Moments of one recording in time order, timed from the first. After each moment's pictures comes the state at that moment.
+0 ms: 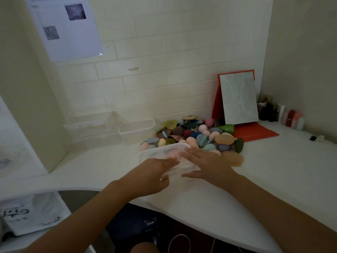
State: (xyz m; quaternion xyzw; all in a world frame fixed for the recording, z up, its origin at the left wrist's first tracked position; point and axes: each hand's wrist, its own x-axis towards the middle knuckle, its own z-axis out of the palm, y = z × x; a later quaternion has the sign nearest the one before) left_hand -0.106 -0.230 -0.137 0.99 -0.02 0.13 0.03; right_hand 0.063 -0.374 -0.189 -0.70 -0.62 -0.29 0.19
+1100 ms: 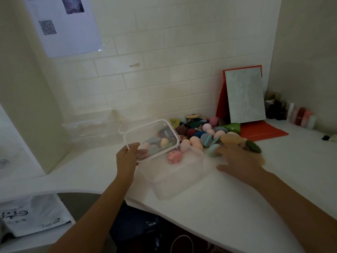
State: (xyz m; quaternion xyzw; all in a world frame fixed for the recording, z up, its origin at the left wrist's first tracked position) left_hand -0.074 -0.157 -0.168 0.60 0.32 0.40 0.61; right_hand 0.089 -0.404 -0.170 -0.90 -0.41 -0.06 0.12
